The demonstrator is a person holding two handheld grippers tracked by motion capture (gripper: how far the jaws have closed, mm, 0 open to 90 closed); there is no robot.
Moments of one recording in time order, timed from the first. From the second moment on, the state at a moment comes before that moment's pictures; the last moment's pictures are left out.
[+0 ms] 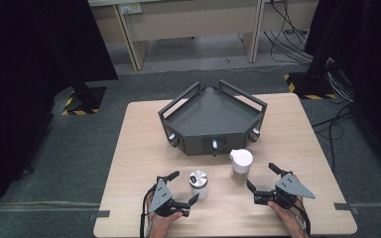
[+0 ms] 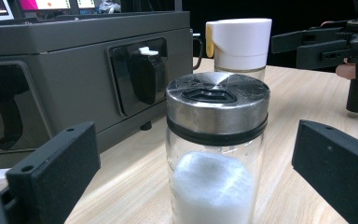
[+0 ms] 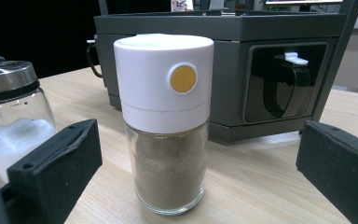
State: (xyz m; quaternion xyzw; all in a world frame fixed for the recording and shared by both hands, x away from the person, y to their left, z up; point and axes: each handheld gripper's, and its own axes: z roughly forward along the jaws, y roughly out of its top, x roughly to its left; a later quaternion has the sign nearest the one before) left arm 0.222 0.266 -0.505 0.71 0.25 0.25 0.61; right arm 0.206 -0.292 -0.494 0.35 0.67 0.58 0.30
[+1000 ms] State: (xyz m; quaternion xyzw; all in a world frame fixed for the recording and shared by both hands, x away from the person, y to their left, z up) left arm 0.223 0.267 -0.506 0.71 0.25 0.25 0.61; right arm 0.206 -0.291 -0.494 0.35 0.67 0.58 0.30
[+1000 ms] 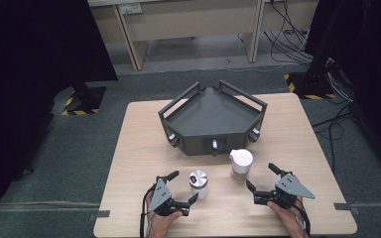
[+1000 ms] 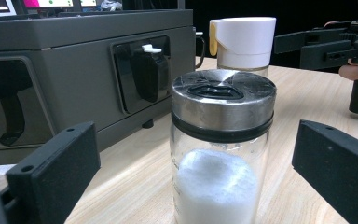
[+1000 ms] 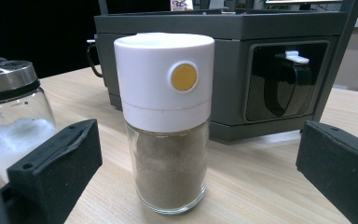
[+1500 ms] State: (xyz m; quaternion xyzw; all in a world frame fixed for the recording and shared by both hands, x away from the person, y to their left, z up) left arm 0.224 0.267 -0.507 0.71 0.26 0.25 0.61; right arm 0.207 -0.291 -0.495 0.36 0.67 0.57 0.30
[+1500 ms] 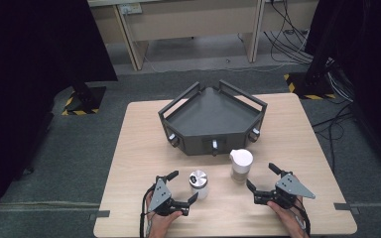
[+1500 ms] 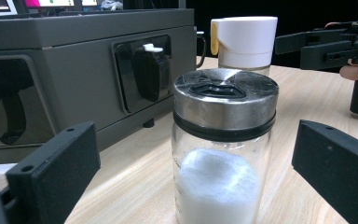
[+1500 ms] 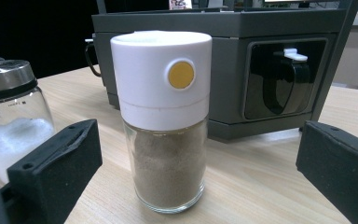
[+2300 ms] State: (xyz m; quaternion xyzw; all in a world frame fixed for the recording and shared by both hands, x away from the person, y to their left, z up) left arm 0.230 0.261 -0.506 0.71 0.25 0.22 0.62; right arm 0.207 -0.291 -0.496 0.36 0.67 0.57 0.30
